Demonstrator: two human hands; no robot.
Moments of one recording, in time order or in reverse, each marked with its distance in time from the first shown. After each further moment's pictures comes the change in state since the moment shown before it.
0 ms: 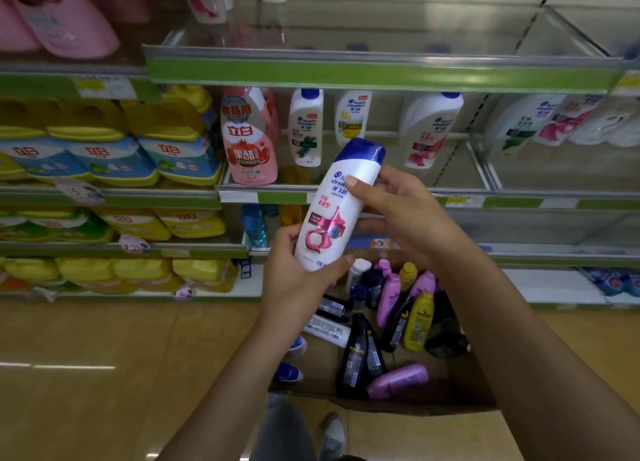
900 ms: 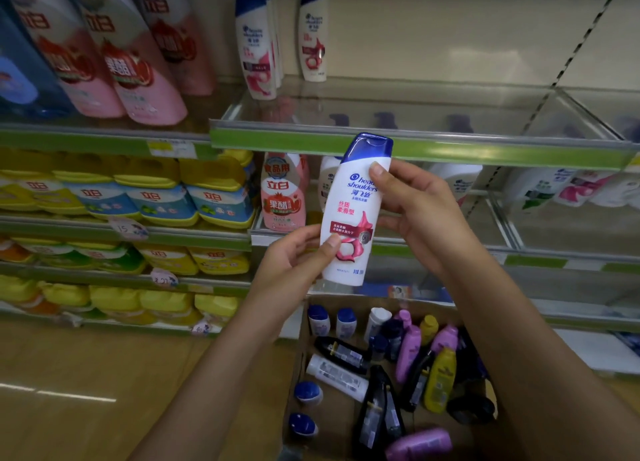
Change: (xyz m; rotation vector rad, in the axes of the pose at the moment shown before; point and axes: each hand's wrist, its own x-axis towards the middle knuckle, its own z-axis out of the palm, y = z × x) left_hand 0.031 0.070 -0.051 -0.112 -0.160 0.021; right_hand 0.021 -0.069 0.025 0.139 -0.009 -0.217
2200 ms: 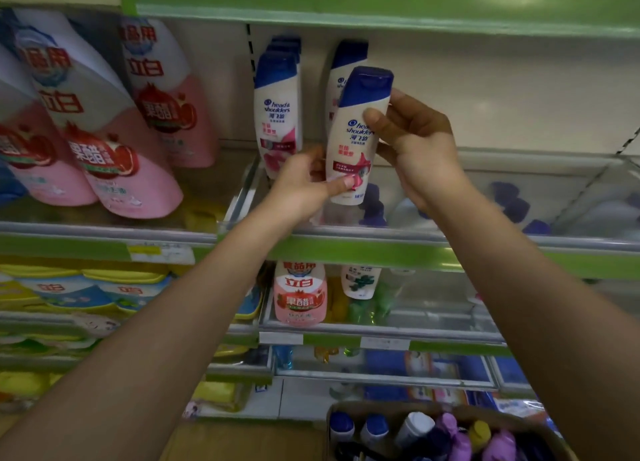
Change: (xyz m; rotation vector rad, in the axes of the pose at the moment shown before) left_hand 0.278 0.099 -0.067 0.338 -0.045 0.216; right_hand 0.260 -0.038 0.050 -0.022 0.083 -0.367
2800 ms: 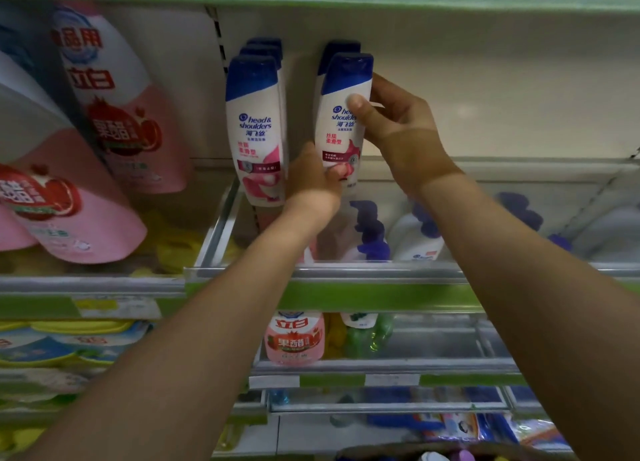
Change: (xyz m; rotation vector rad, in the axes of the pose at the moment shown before) left_hand 0.081 -0.015 0.034 0.188 0.268 -0.012; right_hand 0.069 0.031 -0.007 -0.220 -0.050 -0.088
